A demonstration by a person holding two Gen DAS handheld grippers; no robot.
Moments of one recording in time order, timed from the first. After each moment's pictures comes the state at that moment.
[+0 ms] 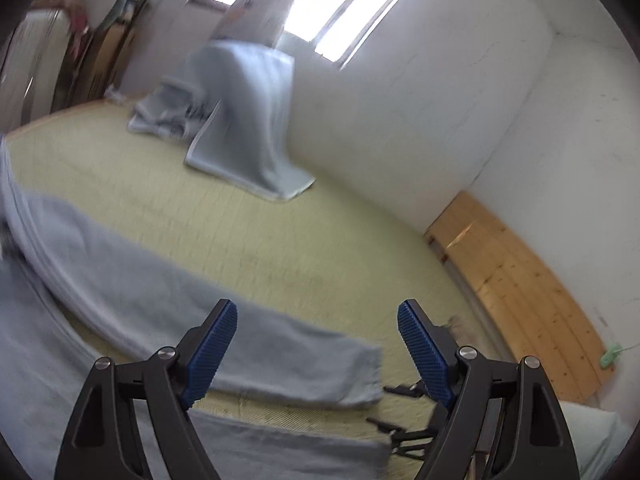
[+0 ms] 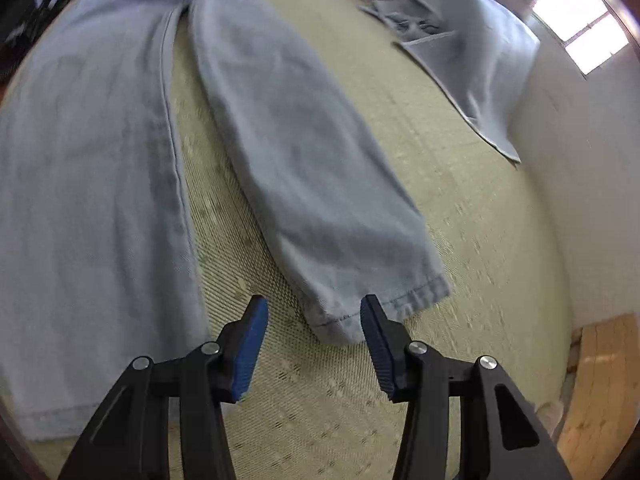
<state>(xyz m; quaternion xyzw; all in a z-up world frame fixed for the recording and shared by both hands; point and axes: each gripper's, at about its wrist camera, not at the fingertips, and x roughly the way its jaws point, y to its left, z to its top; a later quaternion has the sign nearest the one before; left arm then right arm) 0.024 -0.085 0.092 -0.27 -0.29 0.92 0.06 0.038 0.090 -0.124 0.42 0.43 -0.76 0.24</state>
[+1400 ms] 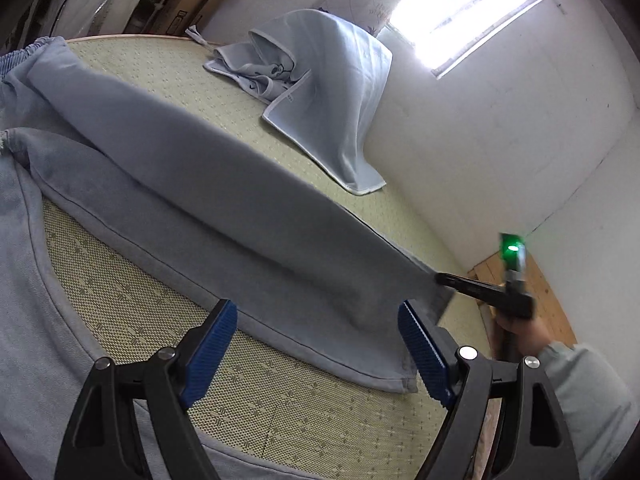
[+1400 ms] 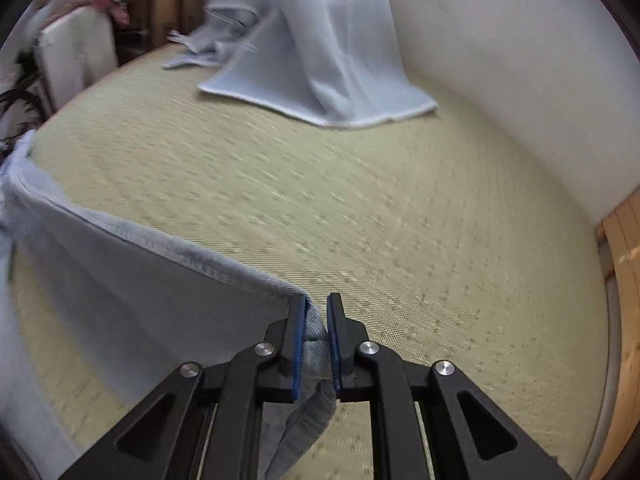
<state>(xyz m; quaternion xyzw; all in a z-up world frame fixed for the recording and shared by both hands) -0.026 -0.125 0.026 -0.29 -0.38 0.88 -0.03 -0.257 0.139 -0.030 0.48 0.18 -0.85 0.12</state>
